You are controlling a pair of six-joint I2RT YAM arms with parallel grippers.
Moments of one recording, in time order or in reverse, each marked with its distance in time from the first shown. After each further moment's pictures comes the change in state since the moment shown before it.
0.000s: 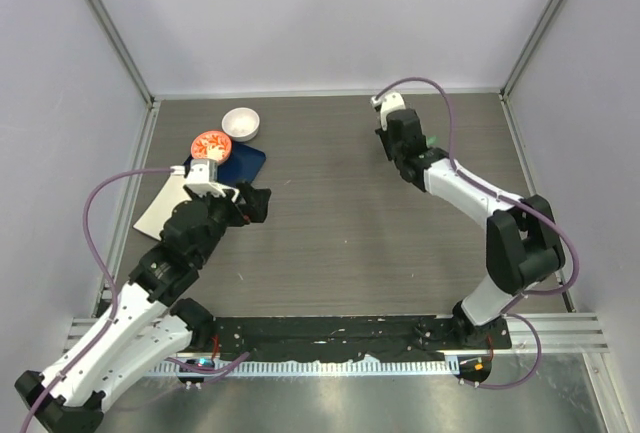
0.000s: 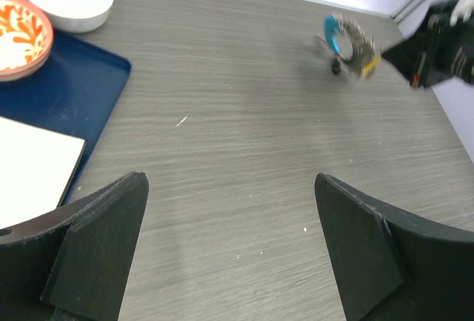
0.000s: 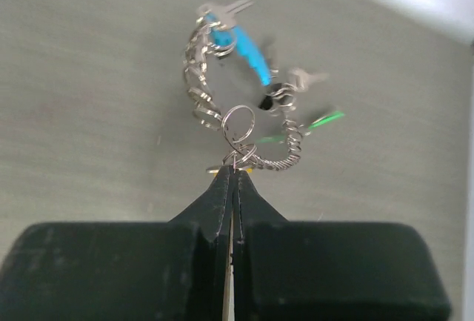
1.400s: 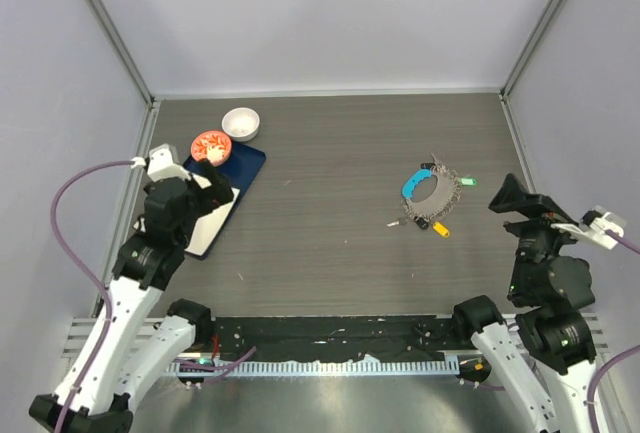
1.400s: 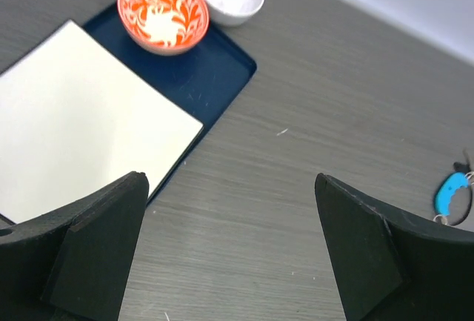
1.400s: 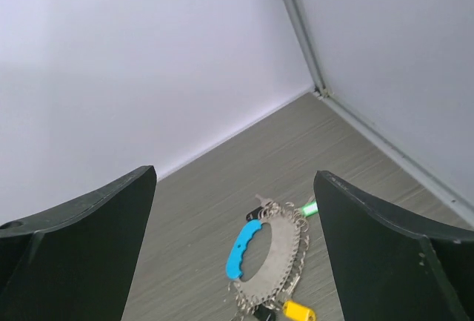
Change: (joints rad) left arm 0.294 0.097 0.184 -0.328 -0.039 -0.085; right arm -0.101 -1.429 -0.476 -0.293 0.317 0.566
